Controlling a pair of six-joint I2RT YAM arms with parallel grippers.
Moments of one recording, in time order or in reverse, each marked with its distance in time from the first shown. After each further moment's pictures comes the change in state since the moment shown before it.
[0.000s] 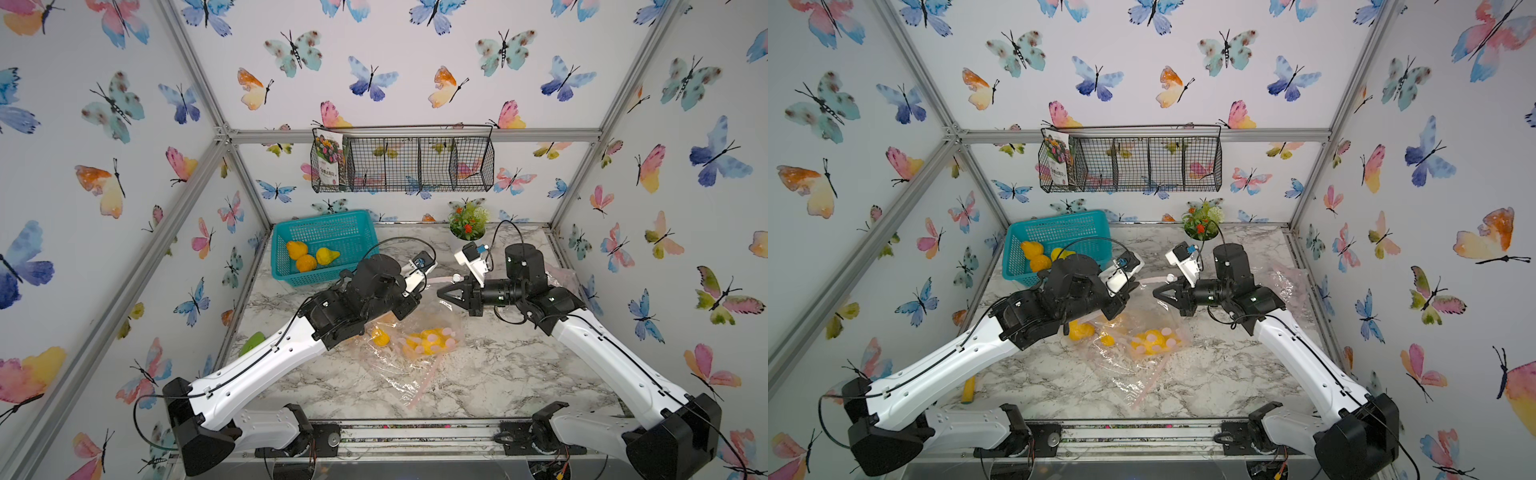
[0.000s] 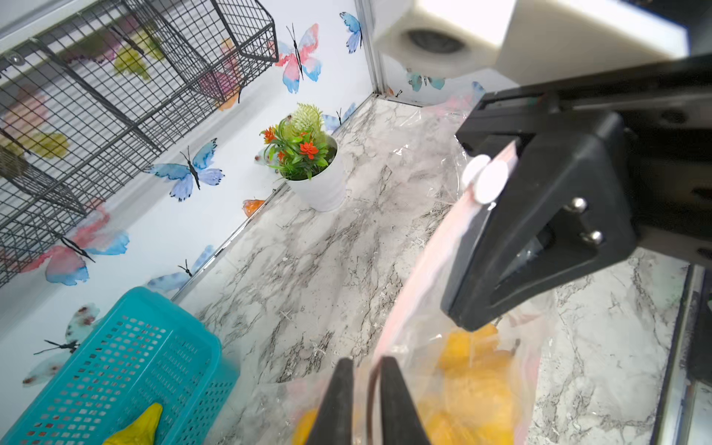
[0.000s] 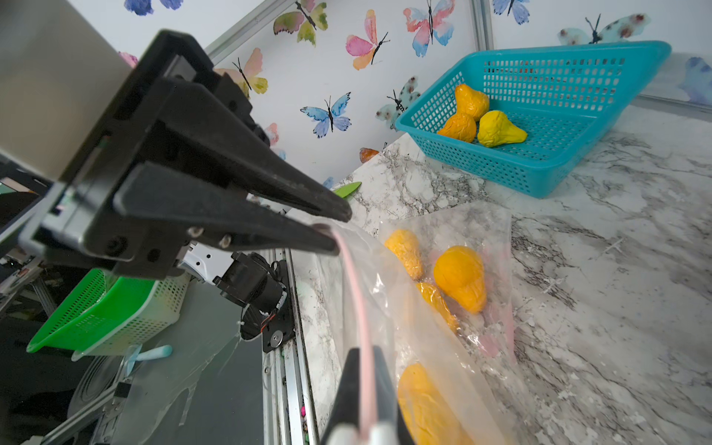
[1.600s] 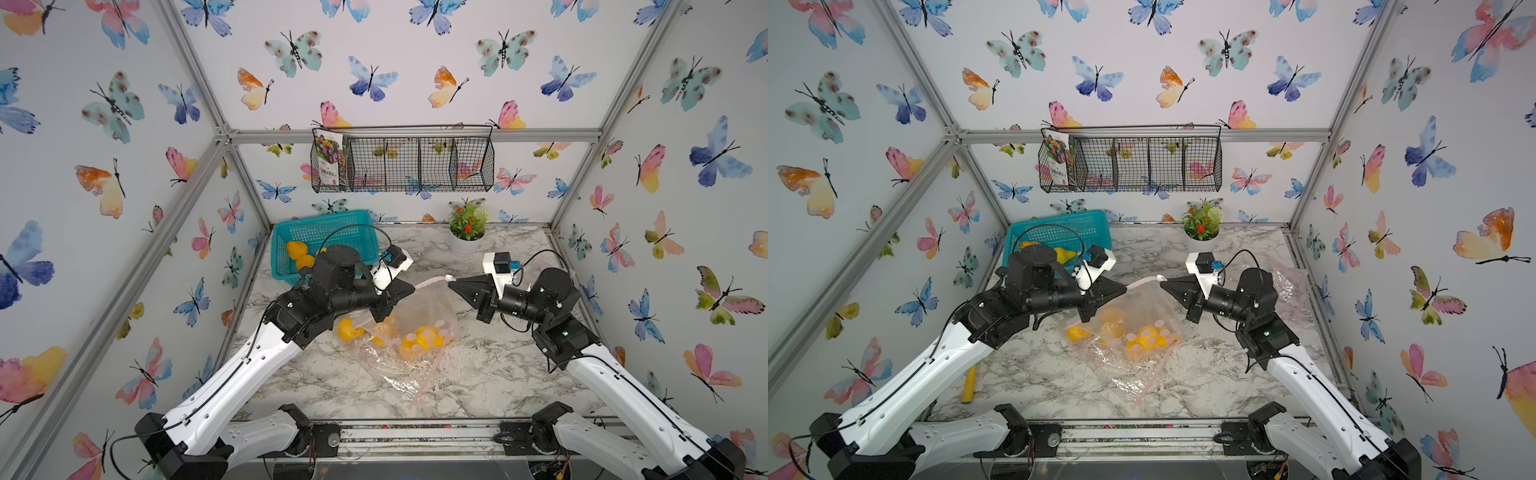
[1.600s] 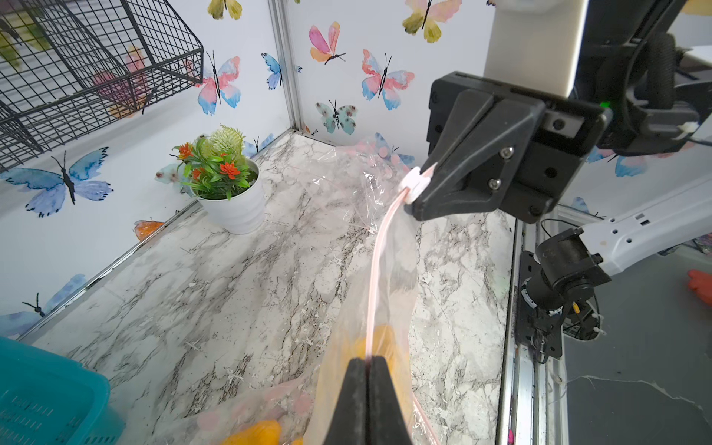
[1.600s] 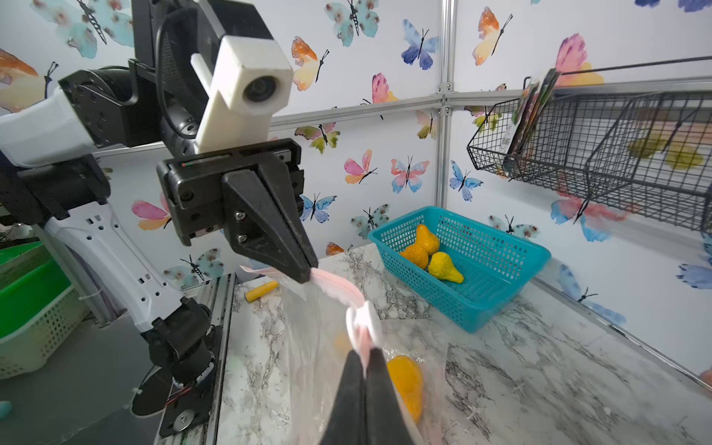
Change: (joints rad) left arm 0.212 -0.126 -0.051 -0.019 0.533 -0.082; right arm 0.000 -0.234 -0.260 0.541 0.112 0.009
